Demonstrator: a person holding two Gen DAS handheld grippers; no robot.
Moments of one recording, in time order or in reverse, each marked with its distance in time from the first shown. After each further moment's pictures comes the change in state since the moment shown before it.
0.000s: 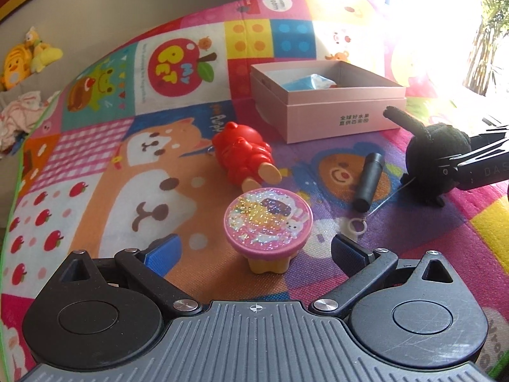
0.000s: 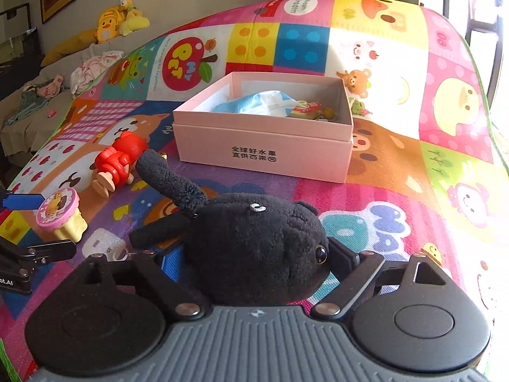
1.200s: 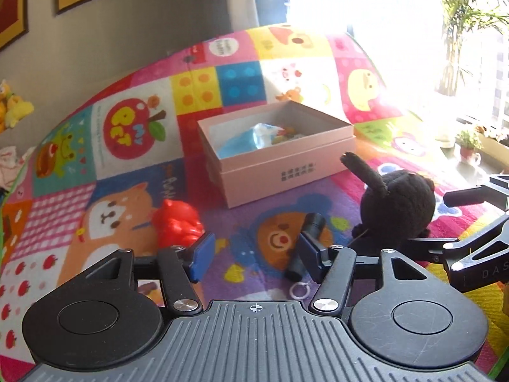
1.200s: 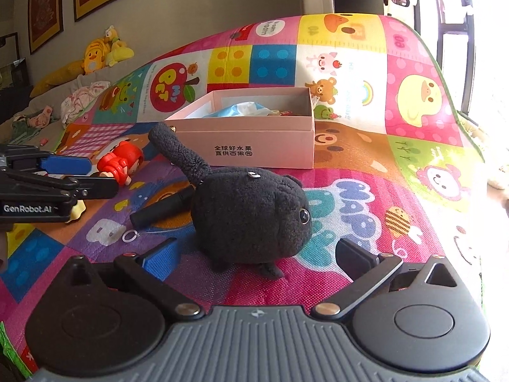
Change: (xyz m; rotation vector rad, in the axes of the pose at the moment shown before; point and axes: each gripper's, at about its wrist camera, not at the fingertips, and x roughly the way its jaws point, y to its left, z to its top) left arm 0.002 -0.064 0.043 0.135 -0.106 -0.073; right arm -0.038 -0.008 -0.044 0.069 -0.120 -0.042
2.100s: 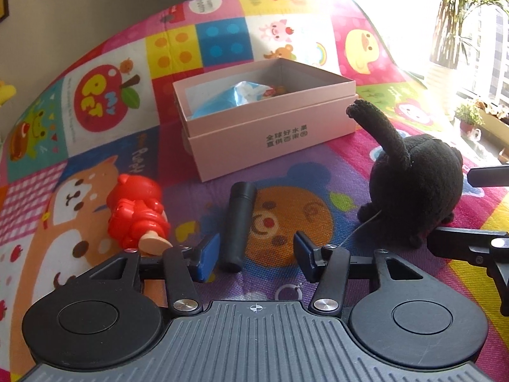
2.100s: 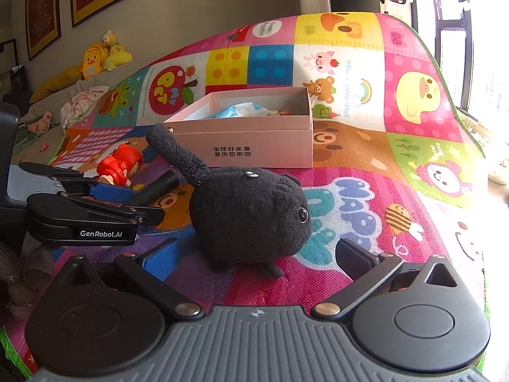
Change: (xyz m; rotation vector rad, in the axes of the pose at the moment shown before) left arm 0.057 -0.007 -0.007 -0.001 0.114 -0.006; right arm 0.001 -0.001 -0.002 0.013 -0.003 0.009
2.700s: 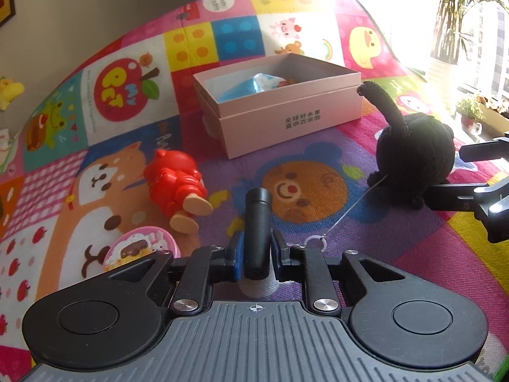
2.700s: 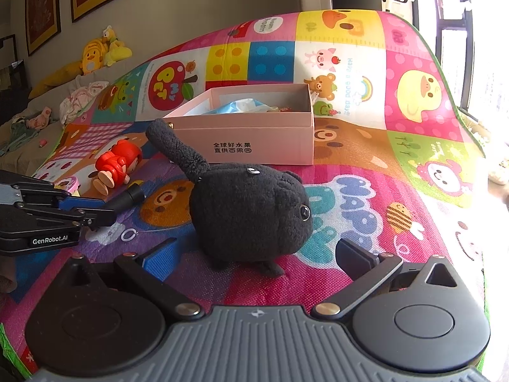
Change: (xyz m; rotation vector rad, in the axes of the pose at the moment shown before) left arm -0.037 0.024 -0.023 0.007 0.007 0.018; right arm 0.001 0.002 0.001 -0.009 0.015 -0.007
